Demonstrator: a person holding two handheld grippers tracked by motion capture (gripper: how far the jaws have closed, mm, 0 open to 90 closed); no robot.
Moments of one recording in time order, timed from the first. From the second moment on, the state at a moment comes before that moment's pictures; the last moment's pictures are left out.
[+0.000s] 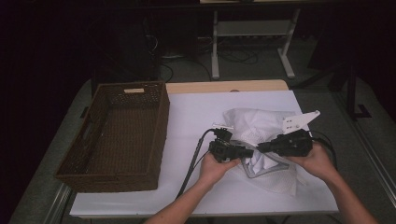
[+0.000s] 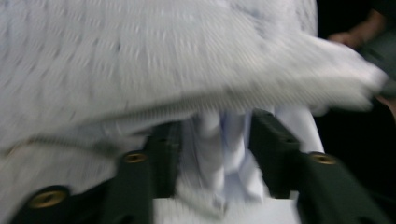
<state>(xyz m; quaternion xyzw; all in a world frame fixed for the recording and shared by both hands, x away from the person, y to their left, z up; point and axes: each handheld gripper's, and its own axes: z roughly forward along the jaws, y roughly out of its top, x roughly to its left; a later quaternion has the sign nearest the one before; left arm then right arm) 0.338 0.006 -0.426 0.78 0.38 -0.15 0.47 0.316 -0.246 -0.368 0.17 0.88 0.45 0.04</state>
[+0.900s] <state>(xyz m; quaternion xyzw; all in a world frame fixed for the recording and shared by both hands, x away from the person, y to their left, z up) 0.372 -0.039 -0.447 0.74 0.43 -0.13 0.50 0.286 -0.256 -0.379 0.16 0.88 0.44 0.08</state>
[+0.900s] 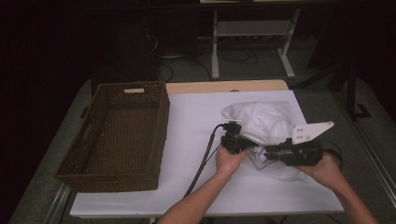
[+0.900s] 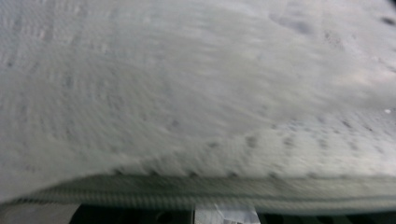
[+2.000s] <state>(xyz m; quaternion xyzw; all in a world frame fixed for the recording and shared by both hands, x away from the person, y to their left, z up) 0.370 -0.032 -0.442 0.77 0.43 -0.09 0.46 0.279 -0.230 -0.448 0.18 0.90 0.39 -0.01</state>
